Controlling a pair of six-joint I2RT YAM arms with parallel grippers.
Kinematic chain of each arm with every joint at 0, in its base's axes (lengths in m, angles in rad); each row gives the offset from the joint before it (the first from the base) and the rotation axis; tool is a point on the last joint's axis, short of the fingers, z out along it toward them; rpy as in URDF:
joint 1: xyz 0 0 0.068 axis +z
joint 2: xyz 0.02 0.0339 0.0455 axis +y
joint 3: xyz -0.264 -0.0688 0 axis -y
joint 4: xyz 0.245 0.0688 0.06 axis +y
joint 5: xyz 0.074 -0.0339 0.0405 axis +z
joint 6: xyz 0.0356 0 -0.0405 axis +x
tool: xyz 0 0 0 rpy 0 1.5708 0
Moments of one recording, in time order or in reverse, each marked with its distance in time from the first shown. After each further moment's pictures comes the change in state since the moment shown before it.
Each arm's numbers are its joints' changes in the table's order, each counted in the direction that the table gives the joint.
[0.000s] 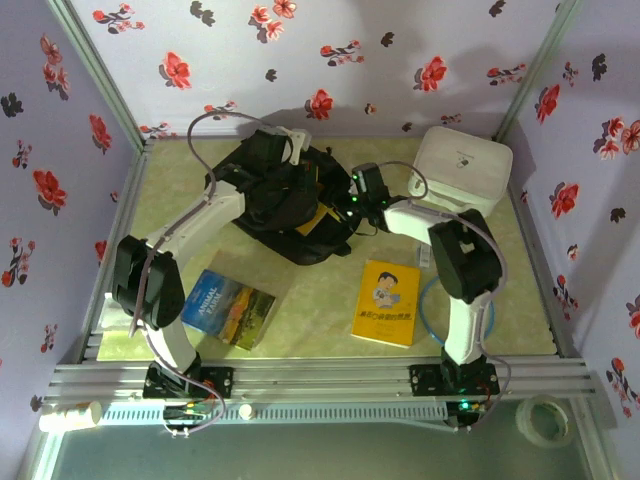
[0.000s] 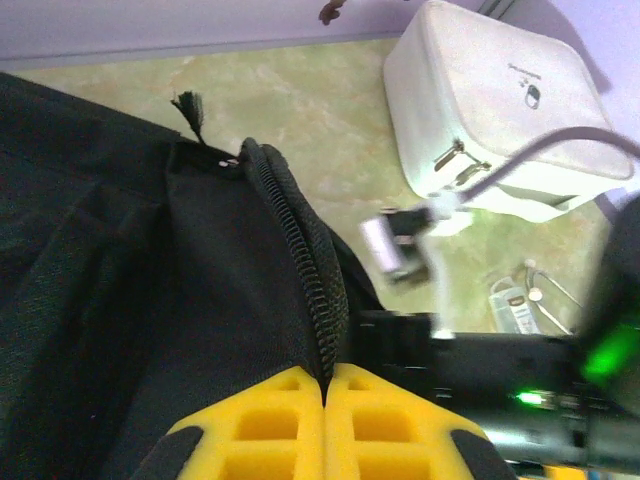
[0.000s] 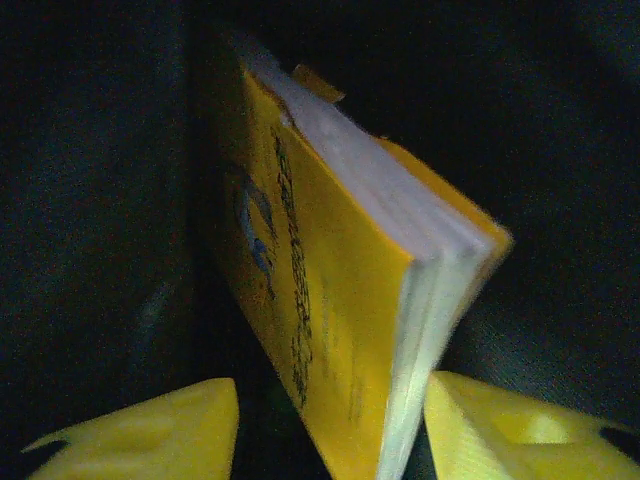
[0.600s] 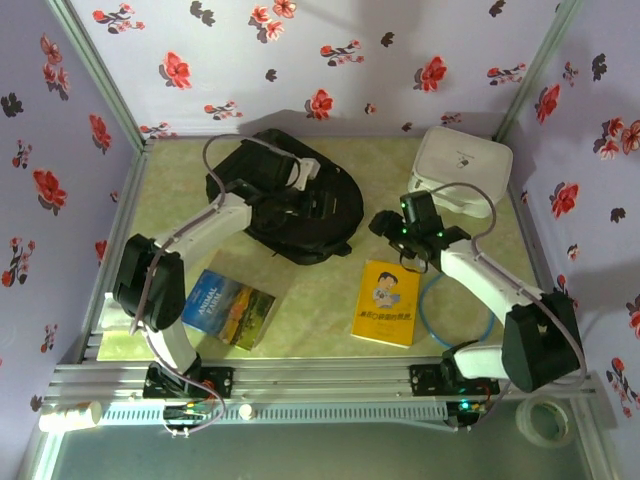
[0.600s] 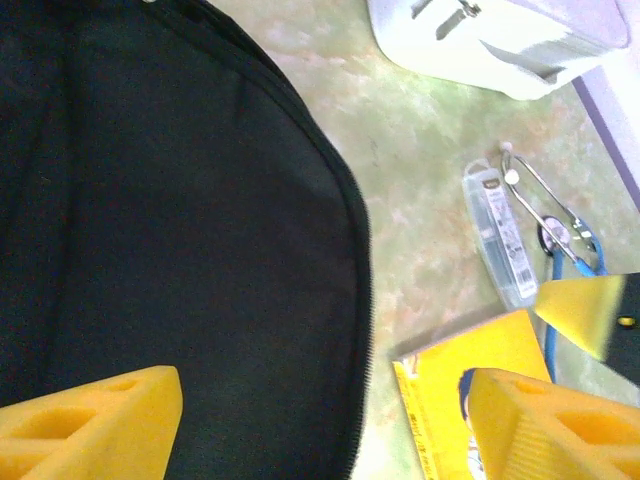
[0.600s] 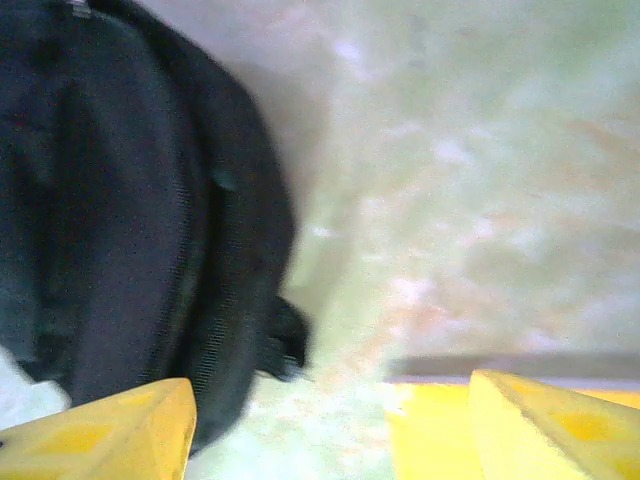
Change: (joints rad) left arm -0.068 -0.007 -0.131 0.032 -0.111 -0.050; right arm -0.086 -0.617 -0.397 0.428 -0.342 -0.162
